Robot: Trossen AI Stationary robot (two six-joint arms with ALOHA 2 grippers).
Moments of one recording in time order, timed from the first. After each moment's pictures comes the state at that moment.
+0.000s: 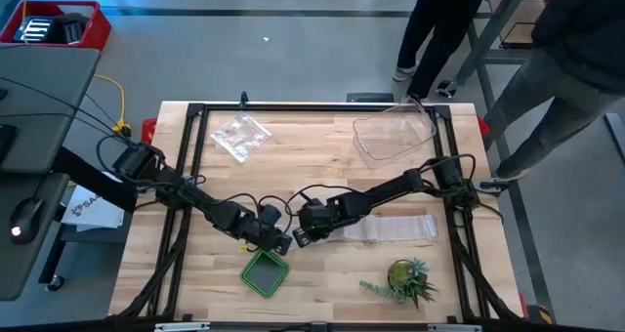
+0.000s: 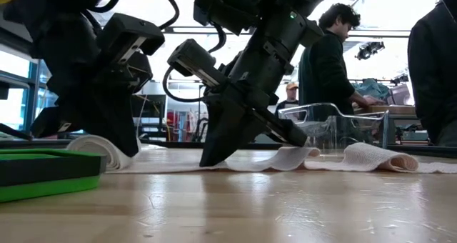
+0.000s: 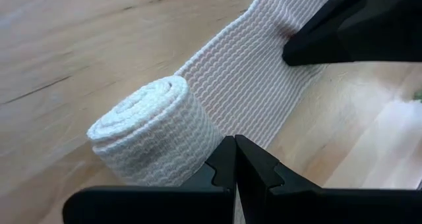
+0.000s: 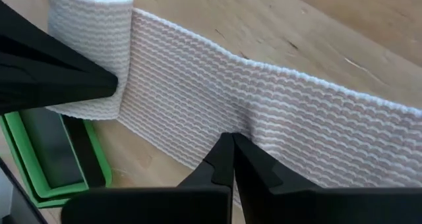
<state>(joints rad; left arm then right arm) -0.45 1.67 0.75 -0.11 -0.23 -1.45 0.20 2.18 1.40 -0.34 -0.07 1.24</state>
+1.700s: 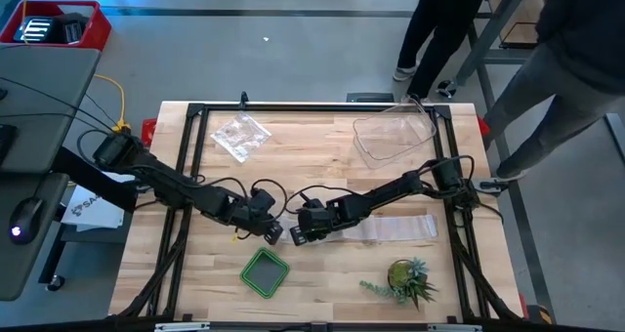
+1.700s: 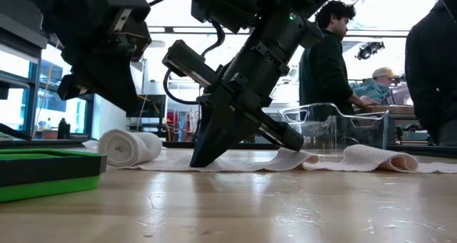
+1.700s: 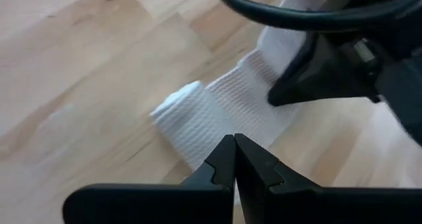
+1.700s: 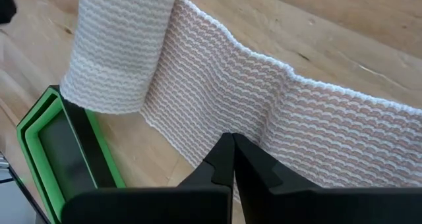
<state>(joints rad) -0.39 1.44 0.75 -0.31 -0.31 -1.20 0.21 2.18 1.40 -0.28 -0.01 1.34</state>
